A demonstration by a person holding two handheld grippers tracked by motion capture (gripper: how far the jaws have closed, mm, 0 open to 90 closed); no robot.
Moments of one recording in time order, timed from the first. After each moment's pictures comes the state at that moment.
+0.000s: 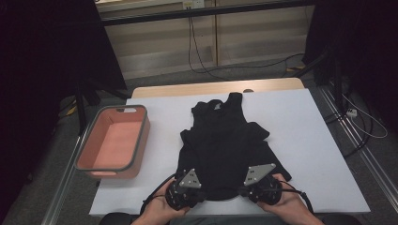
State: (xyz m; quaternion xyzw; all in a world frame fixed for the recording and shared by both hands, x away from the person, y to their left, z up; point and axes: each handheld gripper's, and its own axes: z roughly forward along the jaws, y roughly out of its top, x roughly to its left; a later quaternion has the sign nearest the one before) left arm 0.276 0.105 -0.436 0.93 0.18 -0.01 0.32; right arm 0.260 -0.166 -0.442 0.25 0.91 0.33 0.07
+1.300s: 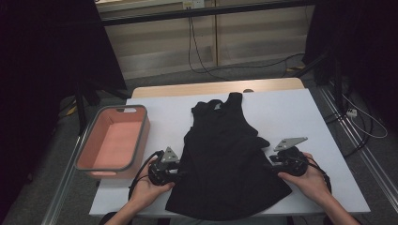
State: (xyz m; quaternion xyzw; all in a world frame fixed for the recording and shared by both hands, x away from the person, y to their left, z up) left arm 0.347 0.148 -0.440 0.90 0.28 0.11 0.31; right arm 0.321 -0.255 -0.446 0.41 0.85 0.31 0.12
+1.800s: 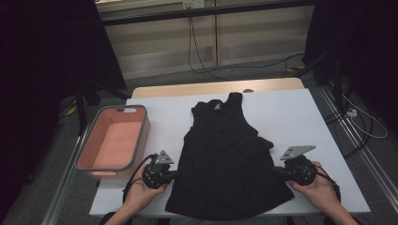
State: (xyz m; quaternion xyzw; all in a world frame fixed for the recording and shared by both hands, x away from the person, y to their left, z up) left arm 0.337 0.174 -0.435 0.90 0.31 0.08 0.30; right arm 0.289 -0.266 -0.441 0.41 0.86 0.29 0.13
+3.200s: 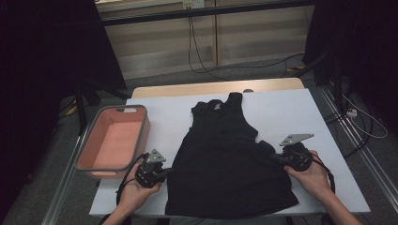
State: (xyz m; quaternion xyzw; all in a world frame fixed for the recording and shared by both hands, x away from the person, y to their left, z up) left arm 0.336 0.188 -0.430 0.88 0.34 0.09 0.32; right arm 0.329 -0.272 -0.447 0.44 0.83 0.31 0.15
